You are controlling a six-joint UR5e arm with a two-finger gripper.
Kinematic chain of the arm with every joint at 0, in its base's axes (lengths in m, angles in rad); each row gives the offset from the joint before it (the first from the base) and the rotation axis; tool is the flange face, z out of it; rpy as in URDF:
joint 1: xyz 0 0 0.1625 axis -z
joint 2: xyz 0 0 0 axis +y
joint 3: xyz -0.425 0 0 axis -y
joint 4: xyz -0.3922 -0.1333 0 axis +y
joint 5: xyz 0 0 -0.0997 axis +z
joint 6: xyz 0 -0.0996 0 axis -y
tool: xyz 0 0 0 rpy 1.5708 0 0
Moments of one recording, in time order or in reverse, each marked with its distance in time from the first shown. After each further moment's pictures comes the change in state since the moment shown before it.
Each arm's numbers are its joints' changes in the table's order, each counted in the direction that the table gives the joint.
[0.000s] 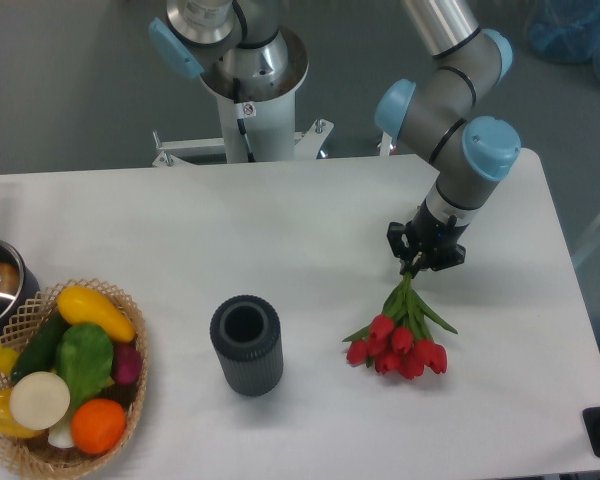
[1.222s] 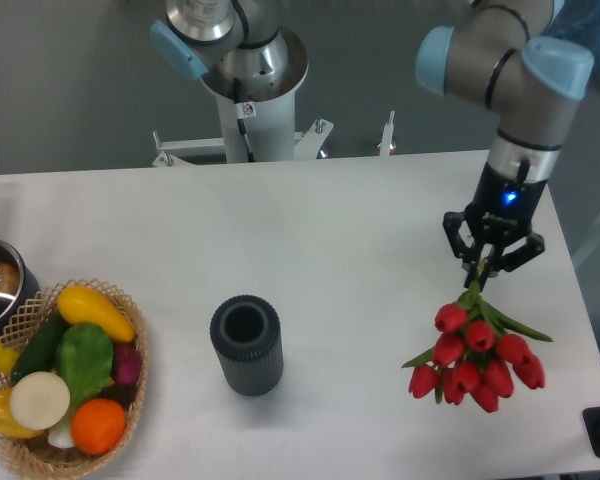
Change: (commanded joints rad) arm -0.077 -0.087 0.262 0.005 0.423 0.000
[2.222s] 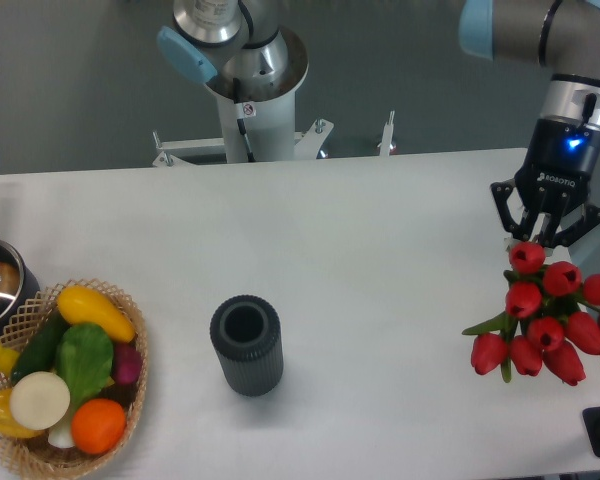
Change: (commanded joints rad) arm -0.057 -0.006 0.006 -0.011 0.169 0.003
